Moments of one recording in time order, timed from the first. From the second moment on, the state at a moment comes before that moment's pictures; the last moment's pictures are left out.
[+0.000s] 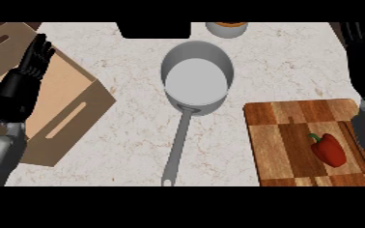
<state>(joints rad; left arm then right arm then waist) -0.28 0.56 -0.07 -1.37 0.25 0.13 -0.15 -0.43 -0.50 0.00 -1.57 -0.29 -0.10 -0.14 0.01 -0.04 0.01</state>
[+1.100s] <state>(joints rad) -0.19 0.38 -0.15 -1.60 0.34 0.25 0.13 -0.15 -1.01 -0.03 -1.55 -0.13 0.51 -0.74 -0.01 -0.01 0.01</state>
